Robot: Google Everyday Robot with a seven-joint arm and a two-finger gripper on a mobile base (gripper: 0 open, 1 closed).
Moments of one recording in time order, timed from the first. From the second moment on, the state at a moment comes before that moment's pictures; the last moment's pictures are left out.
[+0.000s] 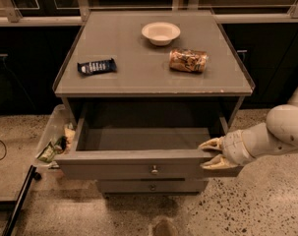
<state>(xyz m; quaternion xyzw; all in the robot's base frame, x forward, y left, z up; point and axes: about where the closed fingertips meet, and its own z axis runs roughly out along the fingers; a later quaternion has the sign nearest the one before) 0.494 -0.214 0.638 -0.69 0.64 0.13 0.31</state>
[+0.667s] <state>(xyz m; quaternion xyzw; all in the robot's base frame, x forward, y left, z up) 0.493 -0.212 0.638 -0.69 0.64 0.13 0.31</state>
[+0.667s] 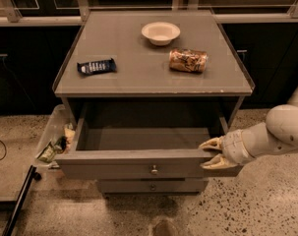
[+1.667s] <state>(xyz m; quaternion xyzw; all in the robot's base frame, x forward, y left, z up) 0.478 -0.212 0.635 -0.69 0.63 0.14 0.31</state>
